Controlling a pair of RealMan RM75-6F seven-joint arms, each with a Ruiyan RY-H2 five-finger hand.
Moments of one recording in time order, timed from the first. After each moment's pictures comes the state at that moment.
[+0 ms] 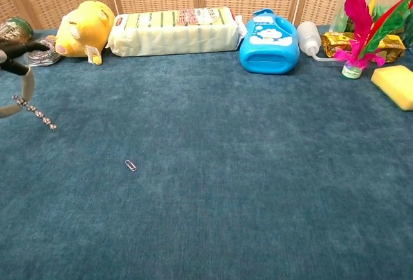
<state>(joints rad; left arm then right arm) -0.47 -1.37 -0.04 -1.31 1.50 1.14 0.18 0.07 -1.07 0.10 -1.61 -1.46 1.48 0.10</state>
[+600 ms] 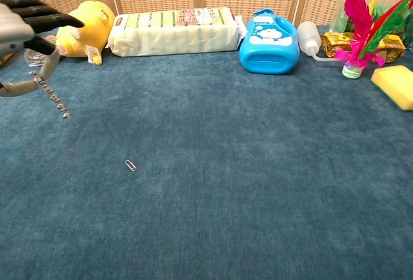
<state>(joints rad) -0.53 -1.20 -0.04 -1.68 1.56 1.12 0.65 0.07 -1.07 0.10 -1.61 -1.47 1.48 0.11</state>
